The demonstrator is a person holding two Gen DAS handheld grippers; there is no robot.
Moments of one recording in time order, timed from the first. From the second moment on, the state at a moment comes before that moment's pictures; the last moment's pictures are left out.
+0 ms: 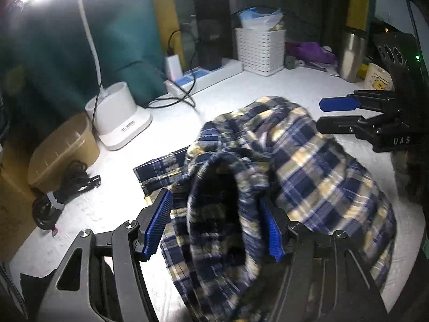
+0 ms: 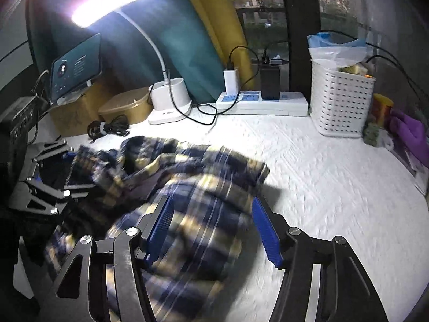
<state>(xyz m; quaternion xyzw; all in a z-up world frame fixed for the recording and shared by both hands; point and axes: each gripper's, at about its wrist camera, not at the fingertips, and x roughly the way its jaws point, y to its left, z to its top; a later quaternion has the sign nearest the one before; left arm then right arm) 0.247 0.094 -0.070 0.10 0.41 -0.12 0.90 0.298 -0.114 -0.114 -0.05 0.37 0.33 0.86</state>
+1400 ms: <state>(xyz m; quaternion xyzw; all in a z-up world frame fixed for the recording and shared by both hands) 0.282 0.176 -0.067 -0.06 0.43 -0.08 0.90 0.357 -0.121 -0.116 -0.06 0.38 0.34 0.86</state>
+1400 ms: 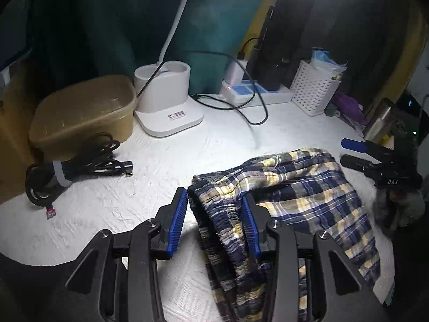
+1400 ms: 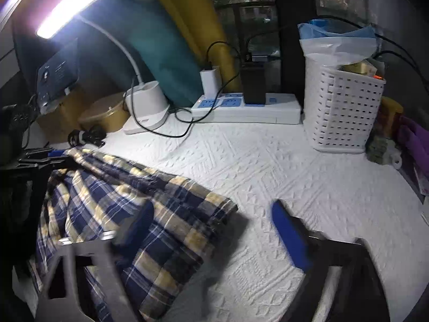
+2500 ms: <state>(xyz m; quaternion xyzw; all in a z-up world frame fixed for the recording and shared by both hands) 0.300 0.177 -0.077 -0.05 0.46 -0.05 0.89 0.366 -0.076 -0.137 -0.18 0.38 0.28 0.87</state>
